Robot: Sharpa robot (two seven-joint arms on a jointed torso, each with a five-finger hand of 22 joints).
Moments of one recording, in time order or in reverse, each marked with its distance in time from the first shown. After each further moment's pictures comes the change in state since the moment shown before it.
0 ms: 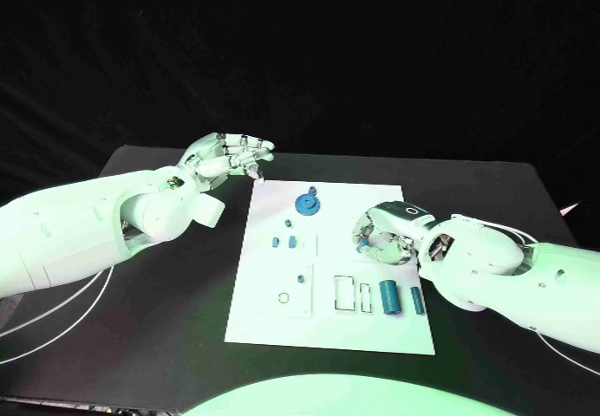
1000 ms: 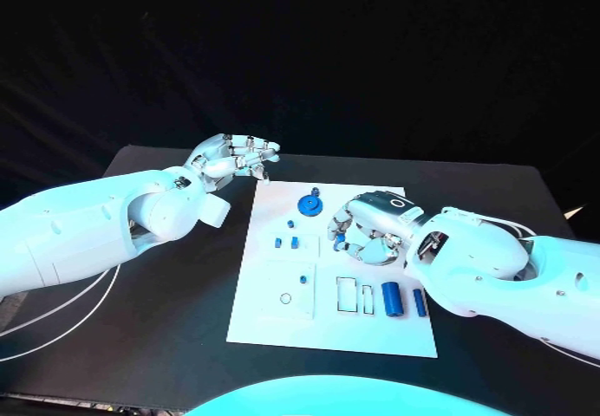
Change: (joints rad) left arm 0.000 0.011 -0.001 -0.005 0.003 0.000 -0.003; left_hand 0.000 0.000 -0.003 0.003 0.000 0.000 0.000 0.000 0.000 0.000 0.000 0.000 0.000 0.000 0.000 0.000 0.000 0.000 0.000 0.000 0.000 -0.001; right arm 0.068 0.019 0.004 0.162 -0.010 -0.015 -0.013; right_hand -0.007 -0.007 0.003 -0.013 -0.003 0.003 -0.003 0.004 0.003 0.001 0.001 0.005 0.000 -0.002 -0.005 0.000 0.002 0.000 0.005 -0.005 0.012 0.000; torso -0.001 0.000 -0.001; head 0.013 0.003
